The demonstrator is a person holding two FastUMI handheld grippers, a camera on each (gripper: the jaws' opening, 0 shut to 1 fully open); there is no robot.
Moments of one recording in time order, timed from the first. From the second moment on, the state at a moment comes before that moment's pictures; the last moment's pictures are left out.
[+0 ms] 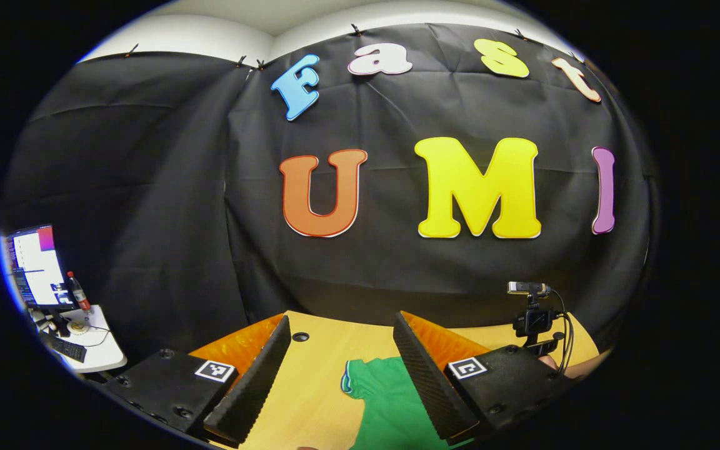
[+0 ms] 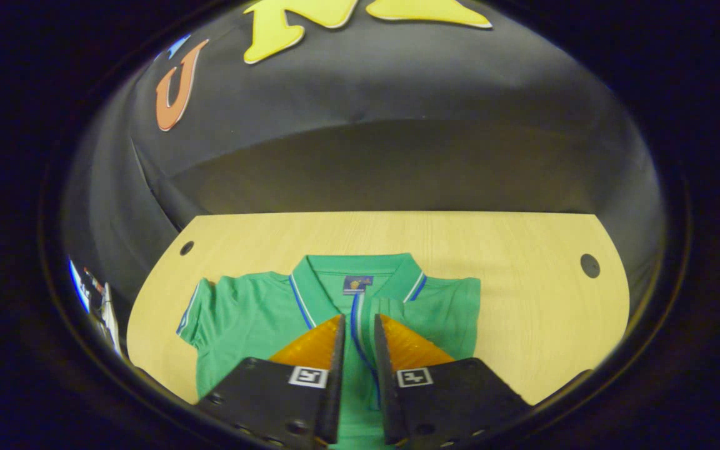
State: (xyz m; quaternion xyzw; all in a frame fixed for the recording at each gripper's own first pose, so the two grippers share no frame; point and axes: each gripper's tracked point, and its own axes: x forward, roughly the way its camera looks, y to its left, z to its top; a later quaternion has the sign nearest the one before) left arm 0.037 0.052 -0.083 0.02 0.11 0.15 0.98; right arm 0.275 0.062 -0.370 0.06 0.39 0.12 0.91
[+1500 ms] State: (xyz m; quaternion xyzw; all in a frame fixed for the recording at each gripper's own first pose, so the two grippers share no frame) left arm 0.145 0.092 -0.407 -0.10 0.39 0.01 0.92; right arm 0.053 -0.013 -0.194 -0.04 0.27 0.07 0.96
